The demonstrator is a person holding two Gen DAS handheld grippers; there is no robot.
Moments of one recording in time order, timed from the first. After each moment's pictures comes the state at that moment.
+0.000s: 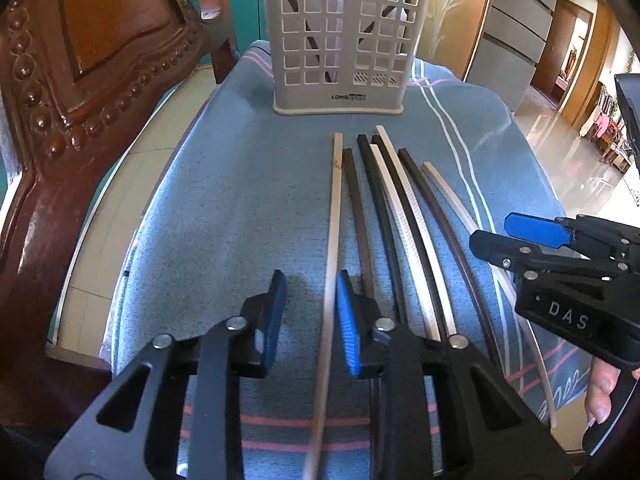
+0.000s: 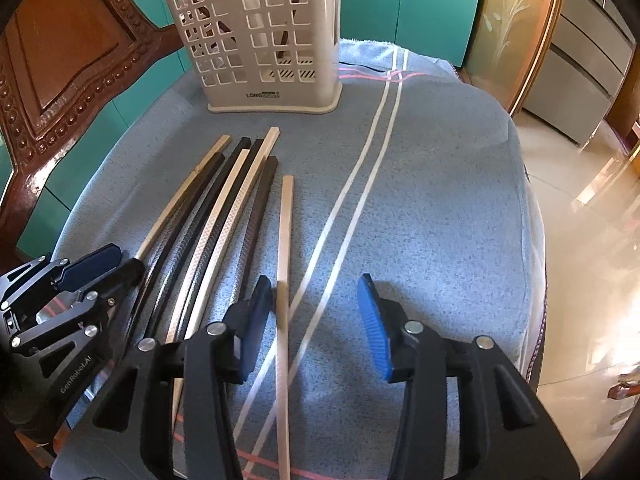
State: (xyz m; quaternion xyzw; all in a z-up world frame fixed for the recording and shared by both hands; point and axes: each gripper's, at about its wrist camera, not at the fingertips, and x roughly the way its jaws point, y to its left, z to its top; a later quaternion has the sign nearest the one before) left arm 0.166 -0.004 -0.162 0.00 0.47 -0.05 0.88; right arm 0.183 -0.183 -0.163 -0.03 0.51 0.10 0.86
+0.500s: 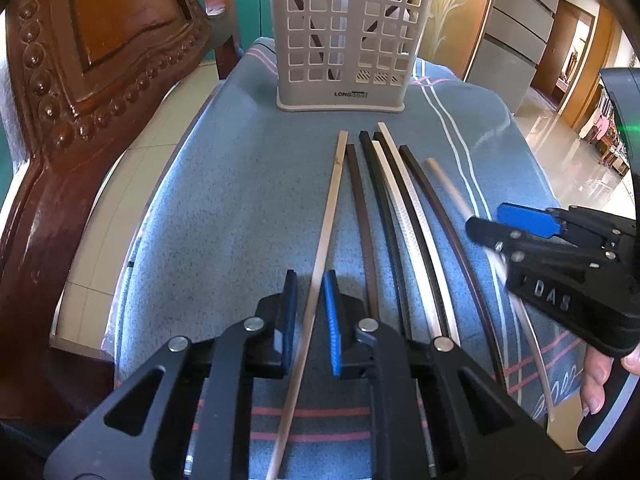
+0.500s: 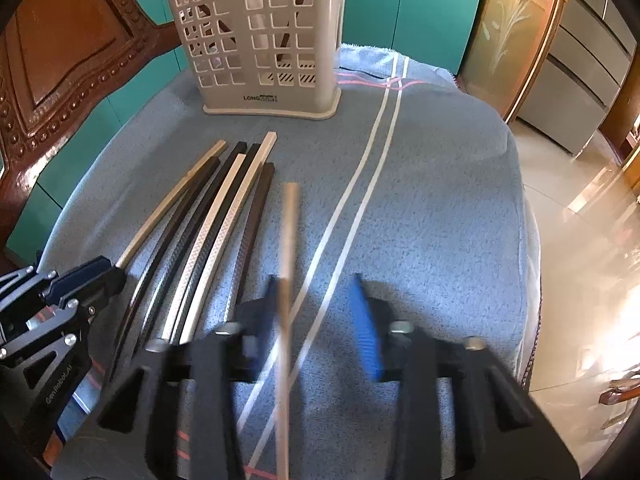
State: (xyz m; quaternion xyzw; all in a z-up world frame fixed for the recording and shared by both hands) left arm 0.163 0.000 -0.163 0.00 0.47 -0.05 0.88; right arm 0.191 -0.184 -0.163 -0.03 0.50 0.08 0.86
